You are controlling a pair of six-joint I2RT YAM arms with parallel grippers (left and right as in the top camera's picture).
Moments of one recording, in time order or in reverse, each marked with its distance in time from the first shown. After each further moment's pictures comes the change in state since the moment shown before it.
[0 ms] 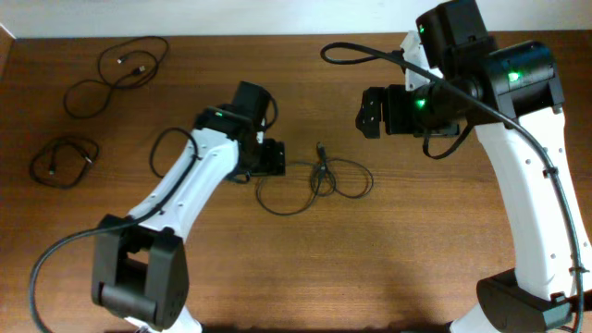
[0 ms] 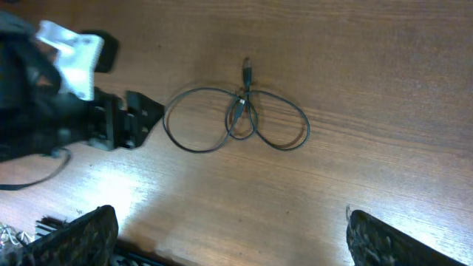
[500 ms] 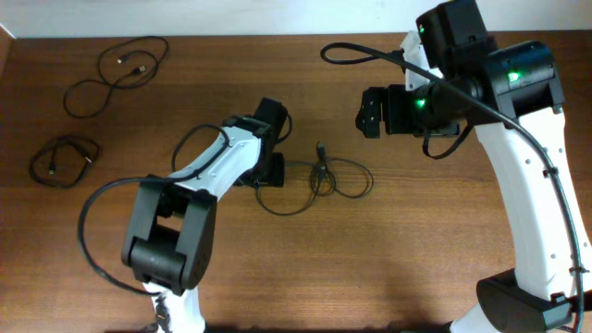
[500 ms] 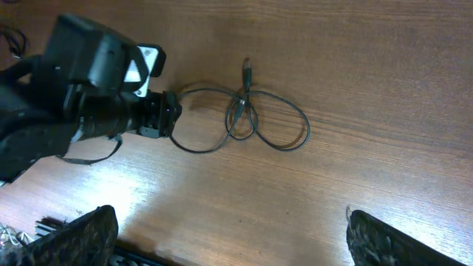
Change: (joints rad) left arm -0.038 0.212 -0.019 0.070 -0.117 0.005; right arm 0.000 0.000 0.000 0.000 0.000 0.000
